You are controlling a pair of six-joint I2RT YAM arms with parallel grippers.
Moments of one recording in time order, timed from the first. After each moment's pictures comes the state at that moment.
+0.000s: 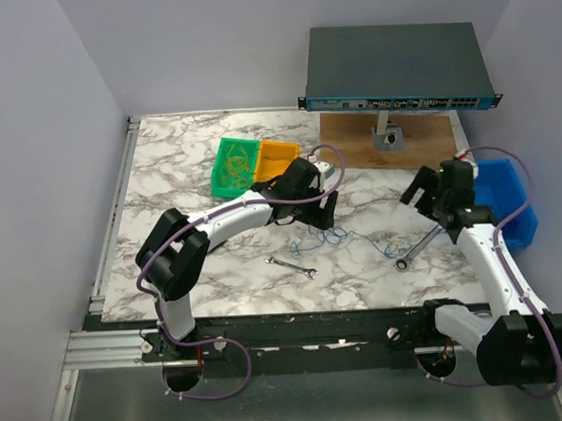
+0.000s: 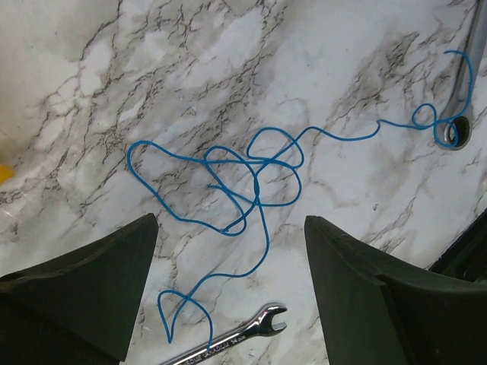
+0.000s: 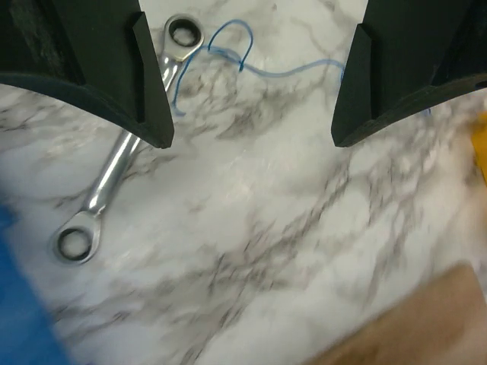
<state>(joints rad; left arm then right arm) -0.80 1.78 1.27 -0.25 0.19 -0.33 -0.09 1.02 0.80 -0.47 0.10 0.50</state>
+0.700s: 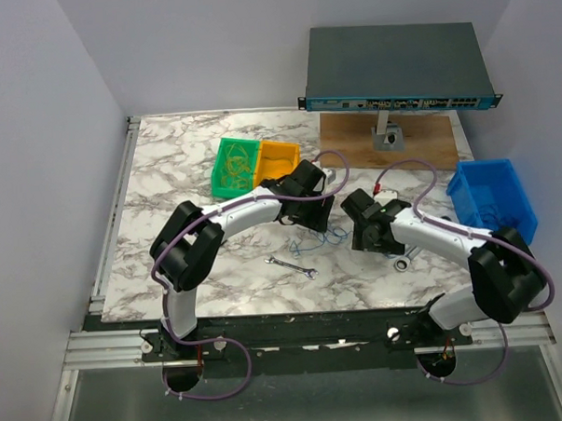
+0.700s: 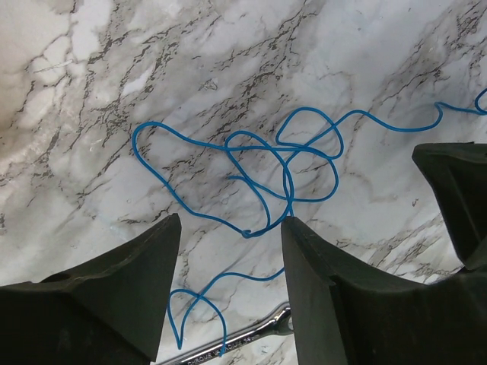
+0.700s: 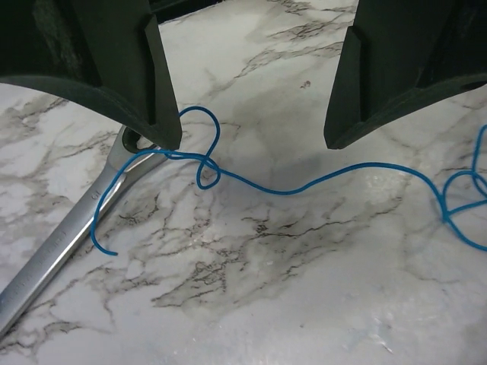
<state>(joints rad) -0.80 1.91 1.36 -0.40 0.18 -0.32 0.60 1.41 0.82 -0.75 0.45 0.77</state>
